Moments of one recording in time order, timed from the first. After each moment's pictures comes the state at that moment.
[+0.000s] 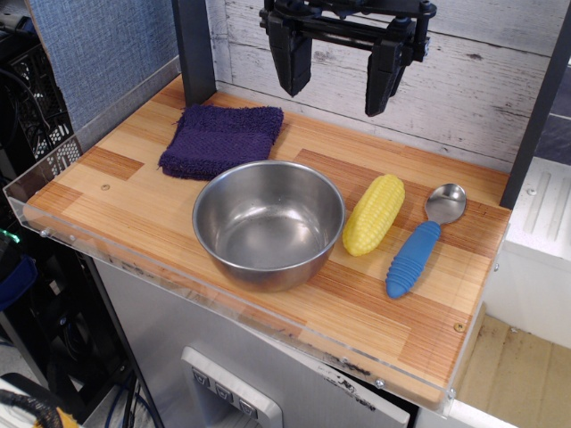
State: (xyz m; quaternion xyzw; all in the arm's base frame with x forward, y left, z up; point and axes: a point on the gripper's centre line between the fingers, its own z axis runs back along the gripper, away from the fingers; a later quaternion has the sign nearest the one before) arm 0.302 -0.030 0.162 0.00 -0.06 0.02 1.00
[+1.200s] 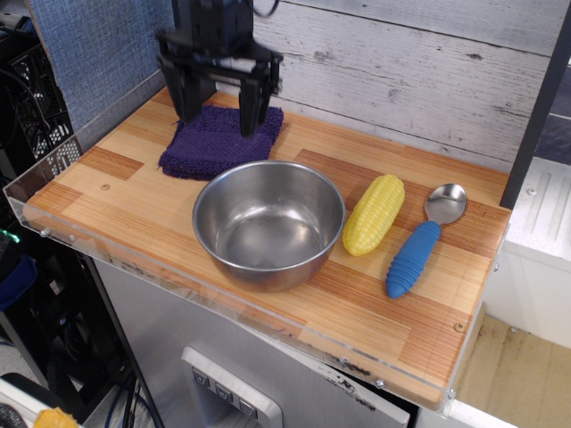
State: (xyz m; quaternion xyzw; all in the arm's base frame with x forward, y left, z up) arm 0.324 0.089 0.080 0.02 0.00 0.07 1.00
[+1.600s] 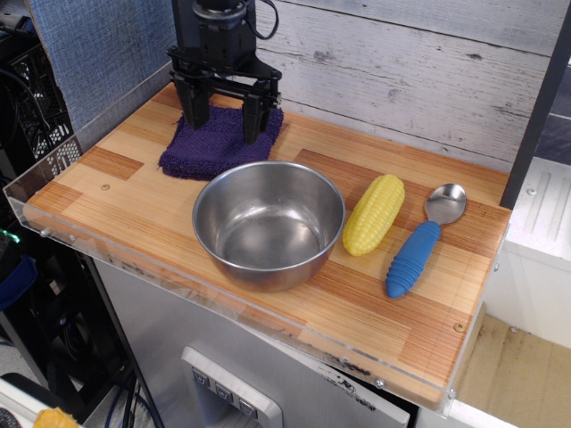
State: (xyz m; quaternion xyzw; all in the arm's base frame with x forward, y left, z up) arm 0.353 0.103 0.059 0.03 -0.01 0.05 1.00
